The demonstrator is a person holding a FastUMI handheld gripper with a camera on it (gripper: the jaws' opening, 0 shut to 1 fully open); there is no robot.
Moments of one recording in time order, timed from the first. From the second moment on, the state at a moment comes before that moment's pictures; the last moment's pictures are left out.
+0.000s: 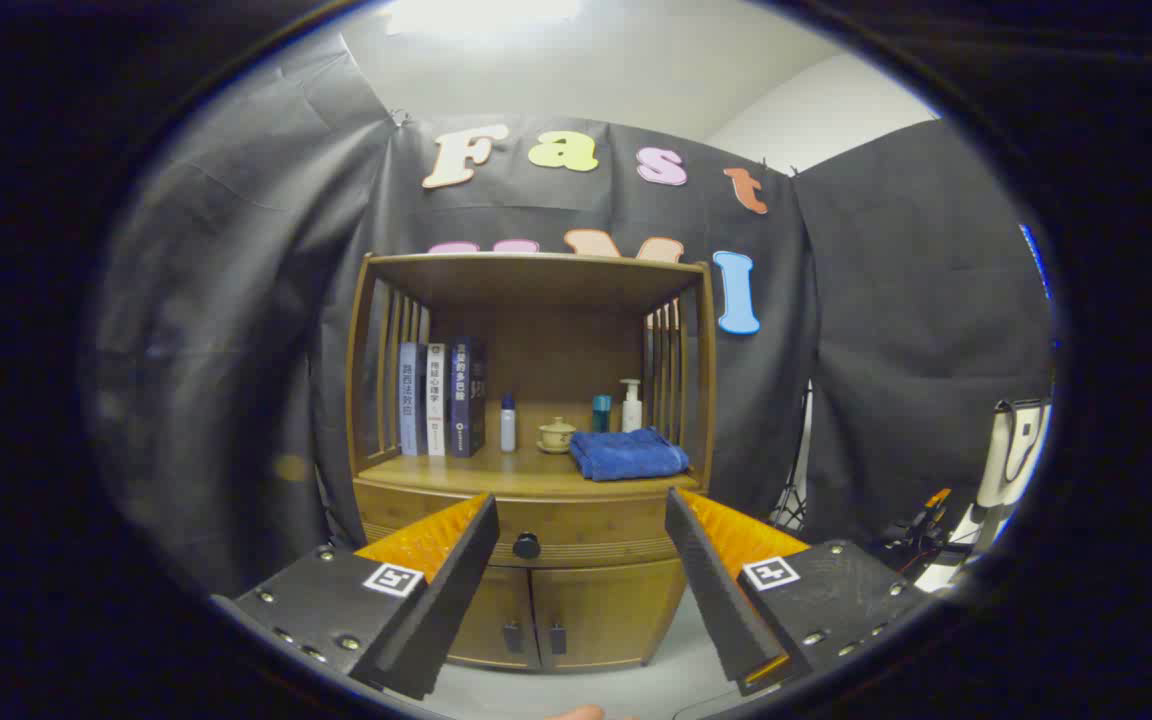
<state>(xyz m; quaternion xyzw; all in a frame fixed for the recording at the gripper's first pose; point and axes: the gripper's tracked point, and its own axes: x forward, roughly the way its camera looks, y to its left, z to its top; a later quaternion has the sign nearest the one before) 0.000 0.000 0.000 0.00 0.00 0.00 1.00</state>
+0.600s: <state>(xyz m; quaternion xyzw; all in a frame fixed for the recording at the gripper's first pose) 0.002 -0.023 -0.007 0.01 0.01 -0.02 1.00</state>
